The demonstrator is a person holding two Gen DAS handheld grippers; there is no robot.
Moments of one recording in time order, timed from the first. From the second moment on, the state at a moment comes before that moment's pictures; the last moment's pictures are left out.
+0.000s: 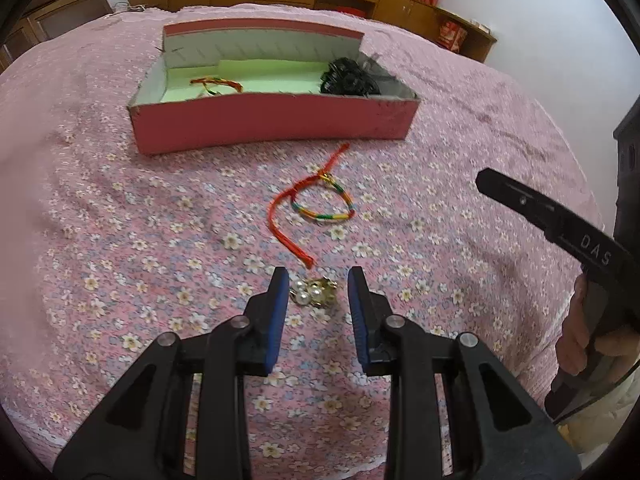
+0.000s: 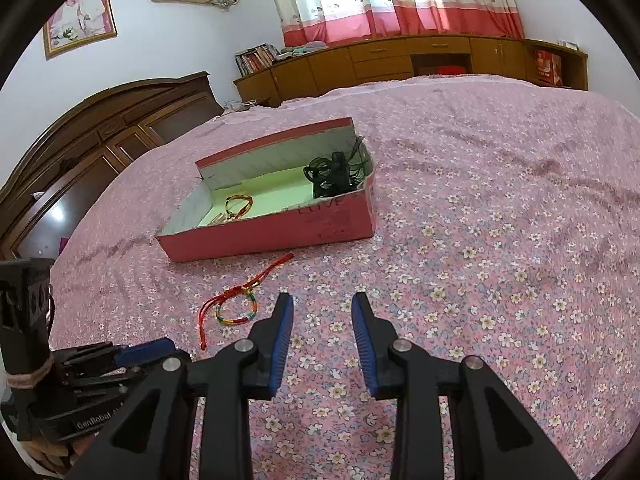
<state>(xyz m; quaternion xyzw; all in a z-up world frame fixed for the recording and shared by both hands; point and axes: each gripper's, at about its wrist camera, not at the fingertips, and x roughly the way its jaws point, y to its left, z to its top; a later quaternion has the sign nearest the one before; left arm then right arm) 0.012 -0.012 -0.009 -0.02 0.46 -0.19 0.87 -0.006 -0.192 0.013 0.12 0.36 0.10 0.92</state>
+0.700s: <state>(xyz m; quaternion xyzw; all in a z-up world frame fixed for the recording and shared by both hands) 0.016 -0.033 -0.033 0.00 0.47 -0.18 0.86 -0.003 -0.195 0.005 0.13 0.36 0.10 0.92</state>
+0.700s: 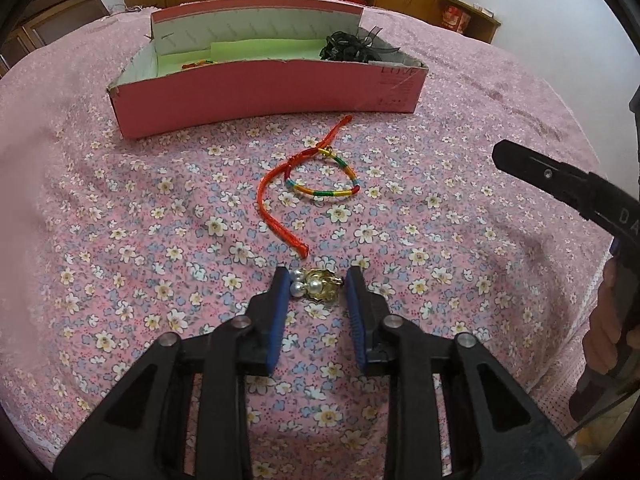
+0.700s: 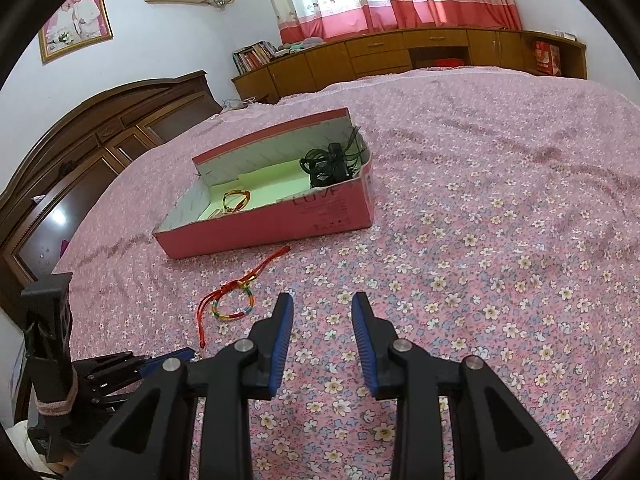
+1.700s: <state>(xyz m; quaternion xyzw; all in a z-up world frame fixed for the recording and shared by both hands) 0.024 0.040 -0.005 -0.05 0.43 -0.10 0.90 0.018 -0.144 0.000 0.10 0.39 0.16 0.90</state>
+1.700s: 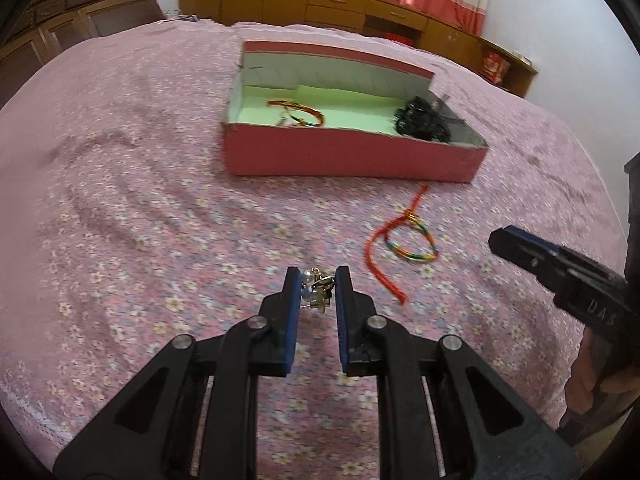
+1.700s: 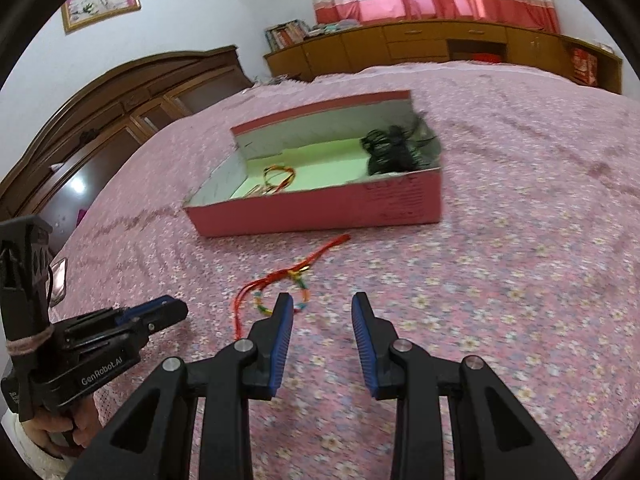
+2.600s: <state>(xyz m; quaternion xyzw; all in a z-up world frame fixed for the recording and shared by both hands) 0.029 0.058 -0.001 -0.07 0.42 -0.08 0.90 0.067 -0.101 -0.040 0.04 0.44 0.16 0.88</state>
